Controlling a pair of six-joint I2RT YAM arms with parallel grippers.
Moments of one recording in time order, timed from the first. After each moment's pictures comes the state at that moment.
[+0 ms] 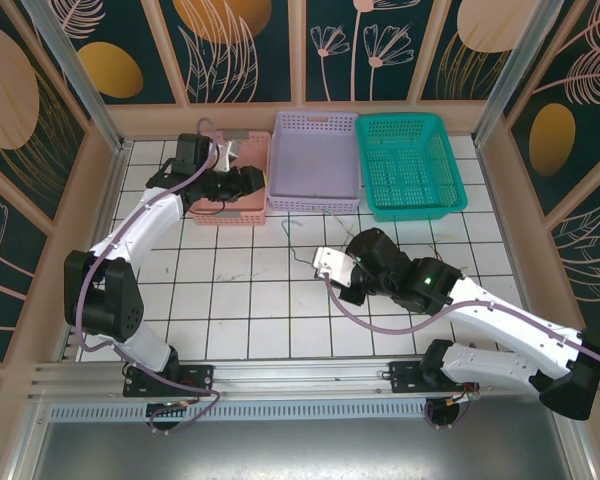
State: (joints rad) left arm -0.26 1.63 1.32 -0.45 0.66 -0.53; right arm 0.99 0.99 0.92 -0.69 -0.01 -0.44
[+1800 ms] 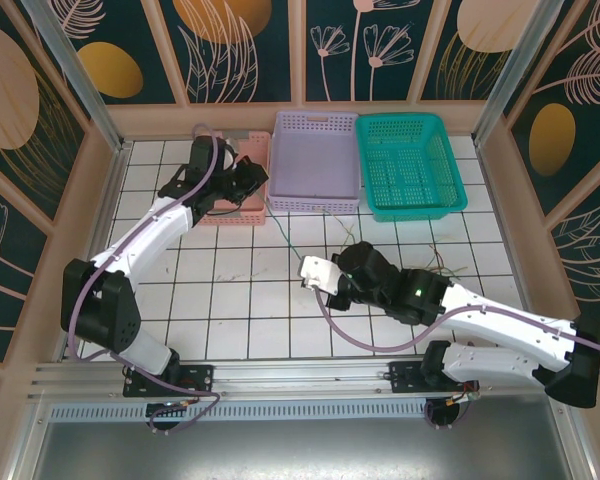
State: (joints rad) left arm -0.36 1.57 1.27 -0.27 0.38 -0.99; right arm 1.13 0.99 0.85 -0.50 0.09 -0.39
